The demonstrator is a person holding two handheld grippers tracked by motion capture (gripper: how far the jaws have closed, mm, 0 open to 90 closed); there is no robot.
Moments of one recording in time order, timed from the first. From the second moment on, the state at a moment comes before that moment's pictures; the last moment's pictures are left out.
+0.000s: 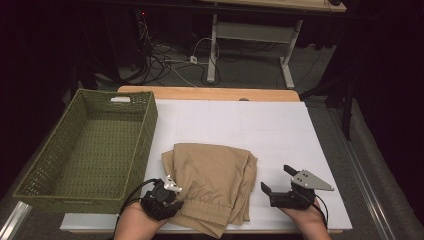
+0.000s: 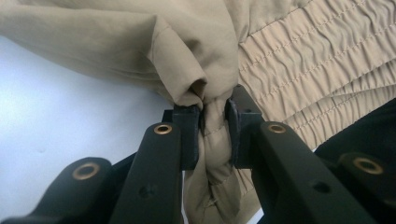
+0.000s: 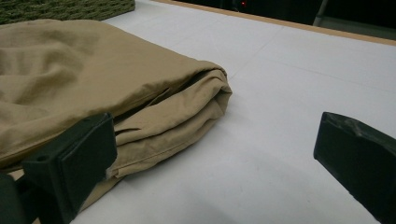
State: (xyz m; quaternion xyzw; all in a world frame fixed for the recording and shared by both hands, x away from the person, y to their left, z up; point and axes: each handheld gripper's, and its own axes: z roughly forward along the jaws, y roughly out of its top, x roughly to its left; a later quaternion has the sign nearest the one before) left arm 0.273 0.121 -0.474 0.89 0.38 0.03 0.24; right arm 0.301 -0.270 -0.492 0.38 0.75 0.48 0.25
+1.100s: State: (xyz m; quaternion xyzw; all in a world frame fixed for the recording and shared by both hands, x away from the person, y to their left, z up) left arm 0.274 0.109 -0.468 0.88 0.43 0.02 0.18; right arm 0.398 -0.211 -0.496 0.41 0.80 0.41 0.16
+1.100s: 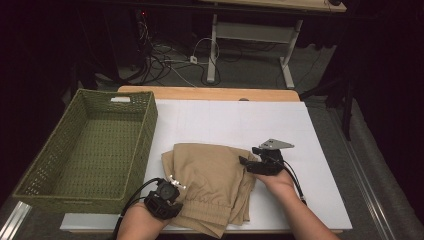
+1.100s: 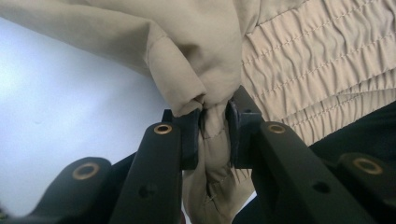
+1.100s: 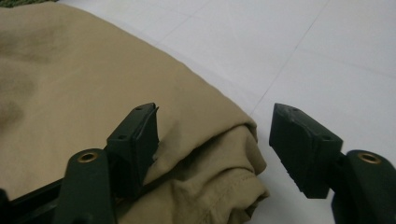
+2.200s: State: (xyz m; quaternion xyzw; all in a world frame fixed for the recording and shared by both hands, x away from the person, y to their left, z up) left arm 0.293 0.110 -0.468 0.88 0.45 -0.06 0.13; right arm 0.387 -0.202 -0.506 0.38 0.83 0.38 0.16
